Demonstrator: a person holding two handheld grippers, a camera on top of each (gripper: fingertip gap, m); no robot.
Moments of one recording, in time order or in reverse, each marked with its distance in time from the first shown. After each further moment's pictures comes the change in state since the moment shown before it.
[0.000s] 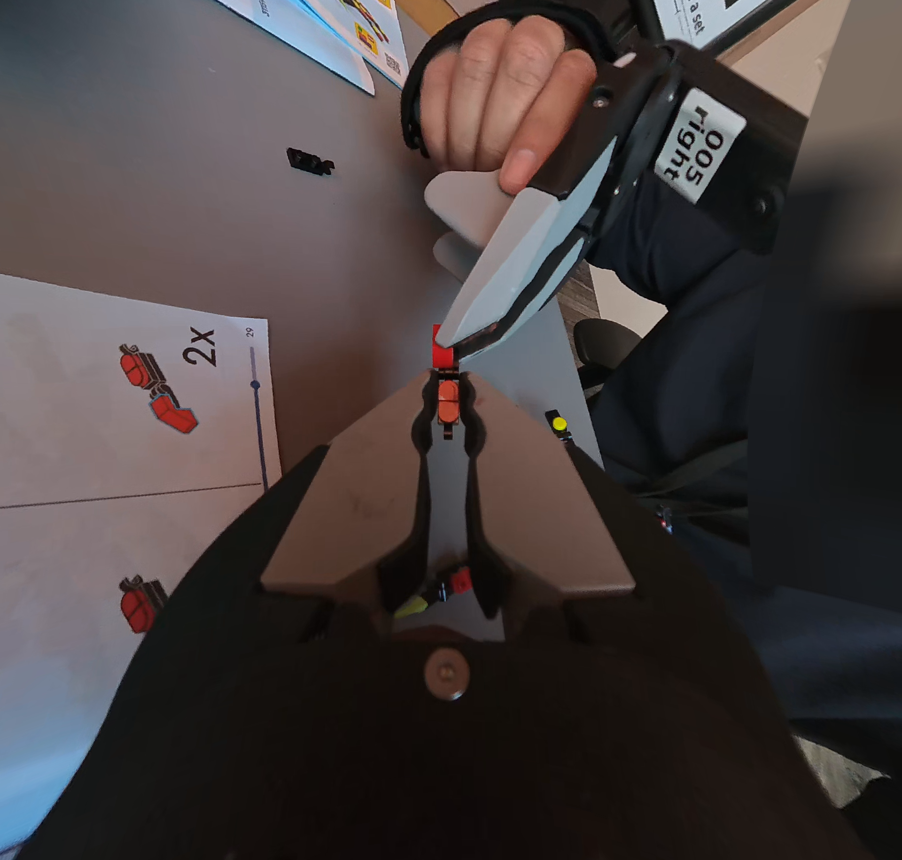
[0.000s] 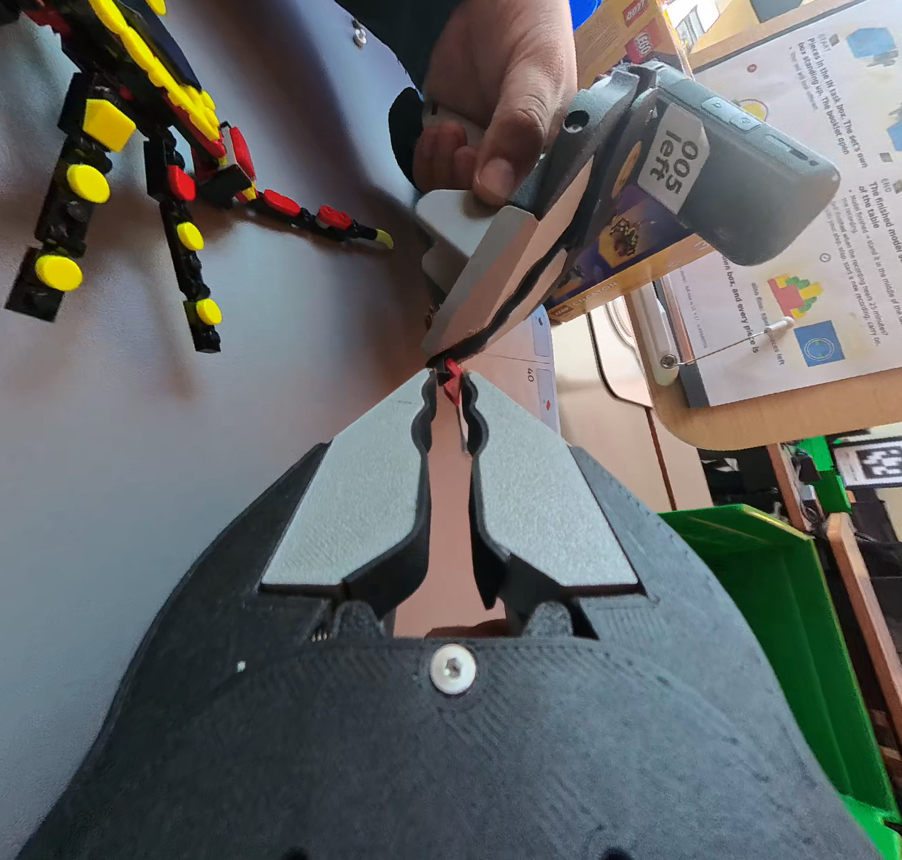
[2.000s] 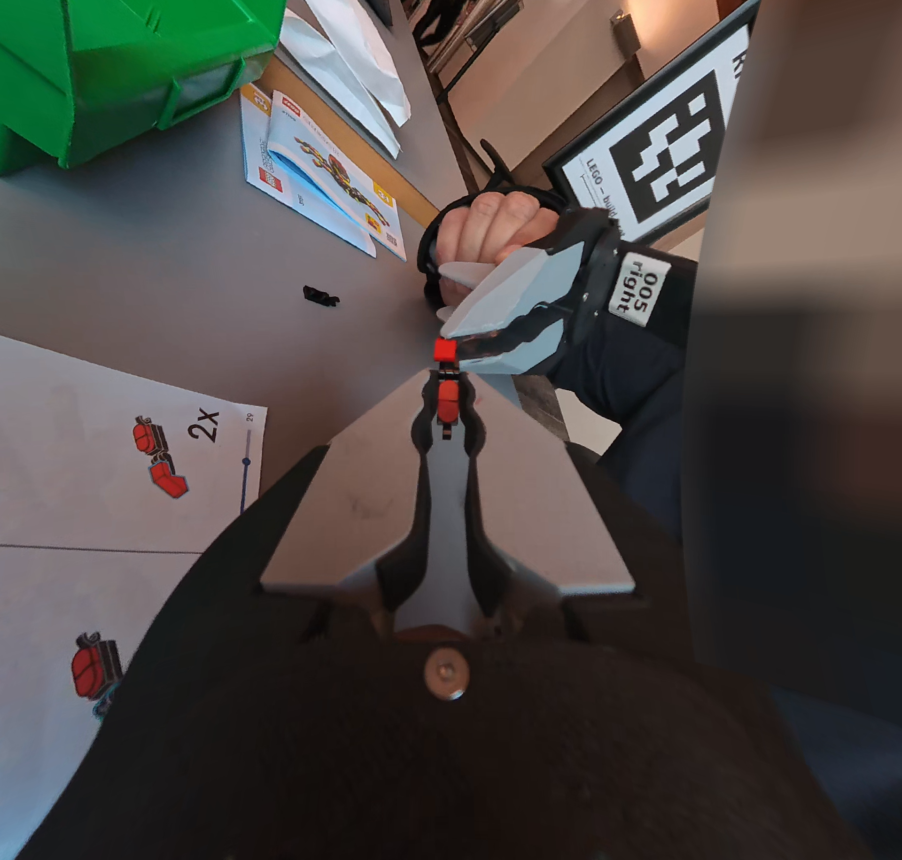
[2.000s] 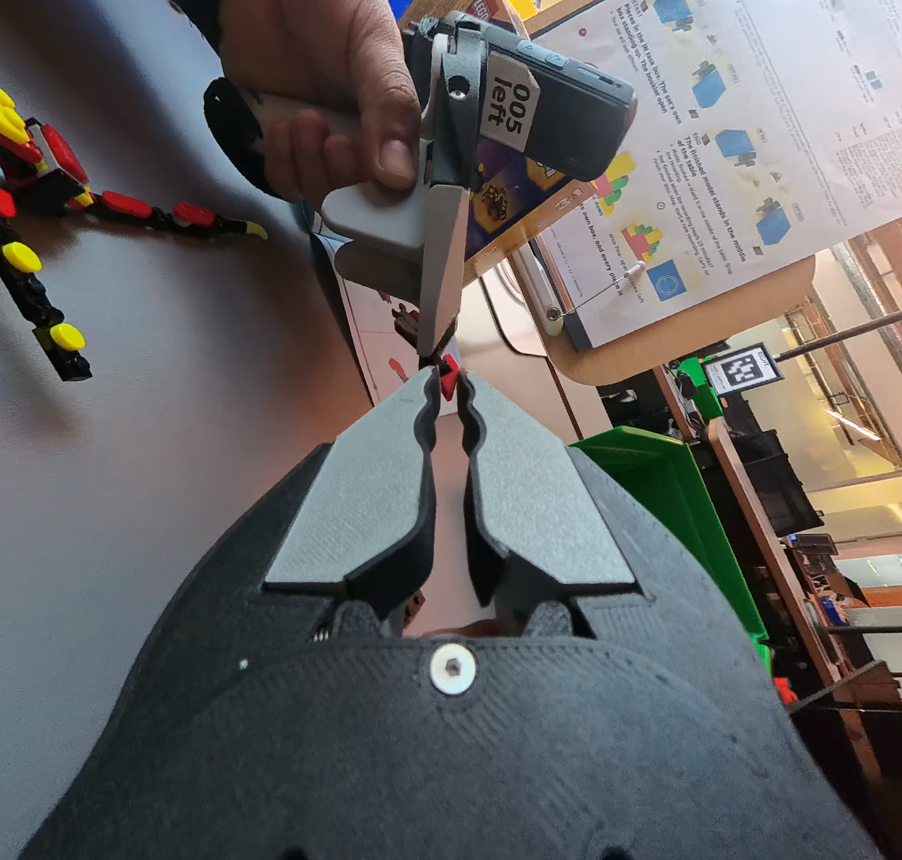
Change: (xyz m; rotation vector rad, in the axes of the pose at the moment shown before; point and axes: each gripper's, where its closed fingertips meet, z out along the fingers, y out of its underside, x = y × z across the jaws) left arm 0.009 -0.043 -0.010 0.333 0.034 -0.053; right arm 0.040 0.003 -0.021 -0.054 0.251 0.064
